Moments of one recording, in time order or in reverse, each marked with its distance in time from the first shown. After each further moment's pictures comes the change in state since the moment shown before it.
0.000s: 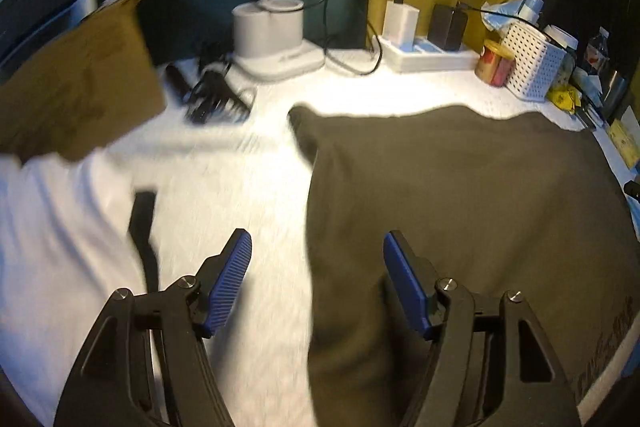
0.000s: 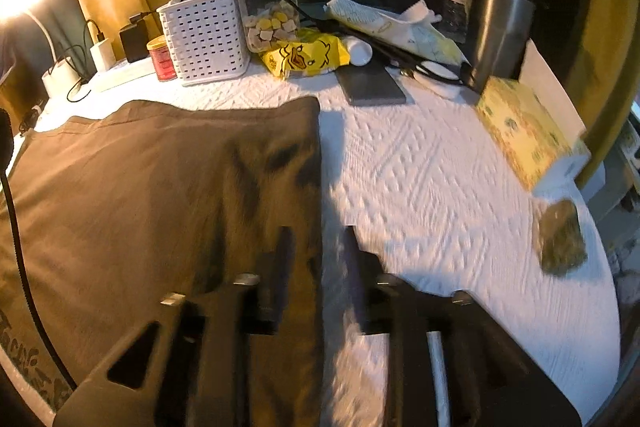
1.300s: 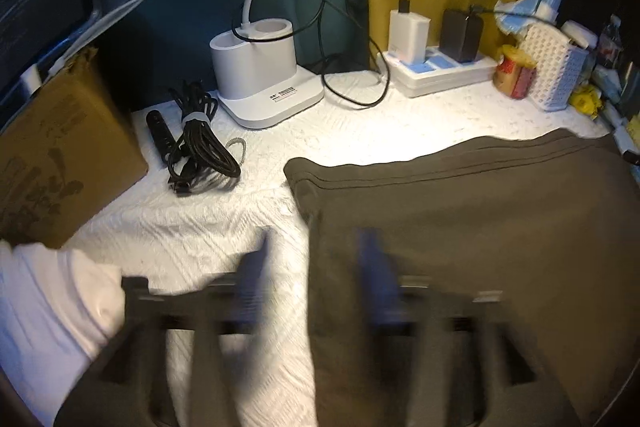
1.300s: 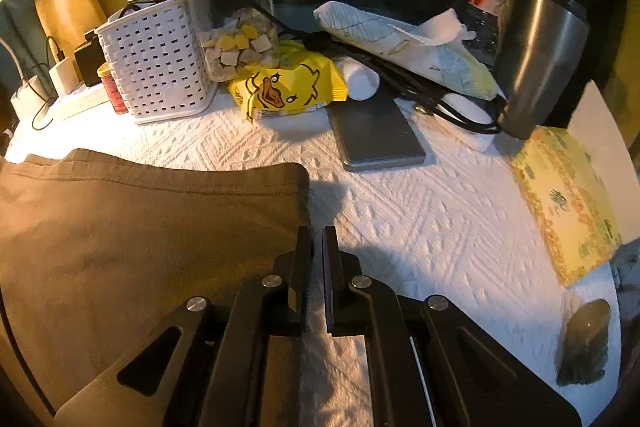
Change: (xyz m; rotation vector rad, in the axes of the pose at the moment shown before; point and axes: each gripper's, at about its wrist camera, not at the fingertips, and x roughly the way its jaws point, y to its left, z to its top) left arm 0.025 -0.006 0.040 0.052 -0.021 0.042; right arm 0.067 -0.013 0.059 0.004 -0.005 -0.018
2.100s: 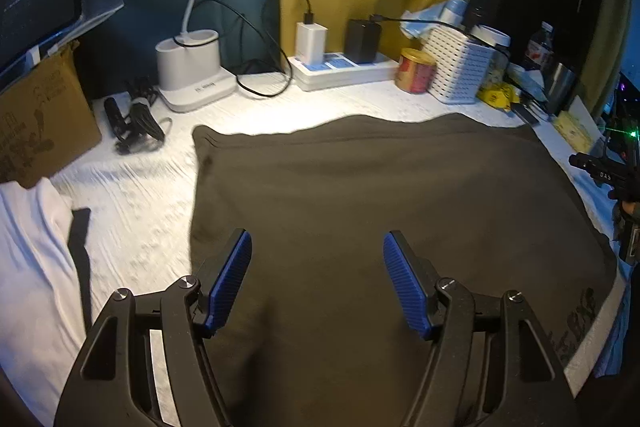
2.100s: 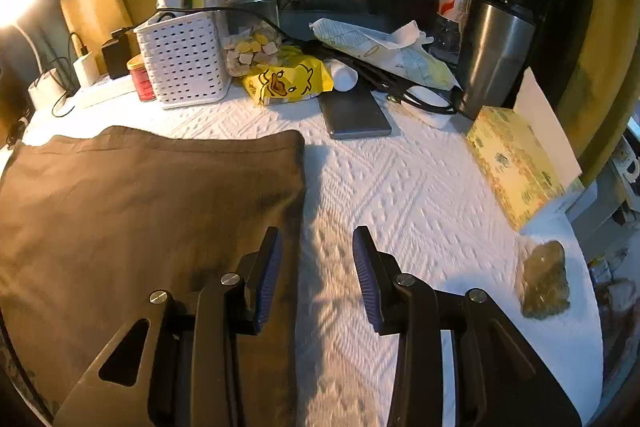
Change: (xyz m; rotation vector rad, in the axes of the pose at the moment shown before) left arm -0.056 -0.057 -0.049 -0.004 -0.042 -0.200; right arm -0.066 0.001 -0.036 -0.007 -0.018 -0.021
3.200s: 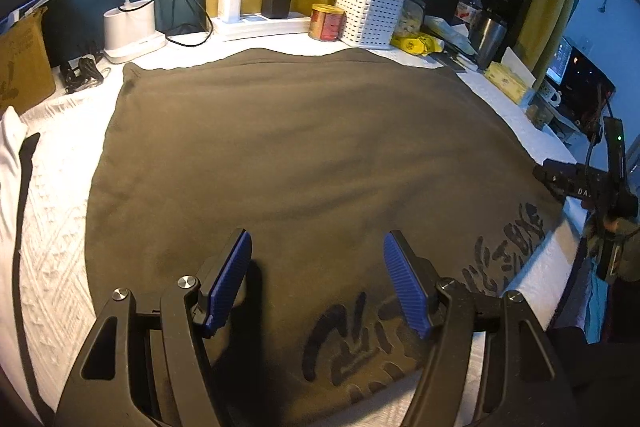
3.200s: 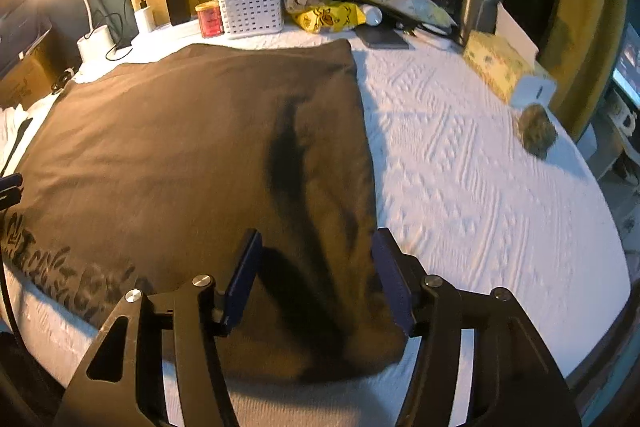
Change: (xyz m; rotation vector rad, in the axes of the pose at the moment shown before) left arm -0.033 -0.065 -0.078 0.045 0.046 -0.169; right arm -0.077 0.047 -0.118 0.023 0.057 0.051
